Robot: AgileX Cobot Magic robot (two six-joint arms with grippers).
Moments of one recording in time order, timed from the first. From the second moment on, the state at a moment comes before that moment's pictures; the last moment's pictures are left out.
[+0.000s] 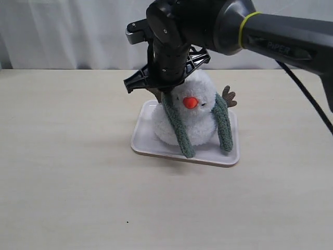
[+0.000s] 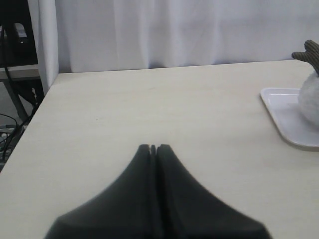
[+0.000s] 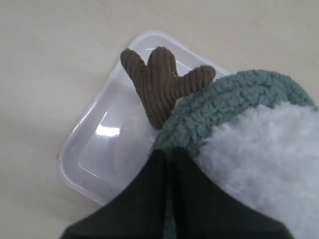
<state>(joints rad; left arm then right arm) -0.09 0.00 0.00 0.04 0.32 0.00 0.66 2.11 -1.88 -0.34 1.03 0.41</state>
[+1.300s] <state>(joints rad) -0.09 0.00 0.00 0.04 0.32 0.00 0.66 2.11 -1.88 -0.46 0.99 0.46</state>
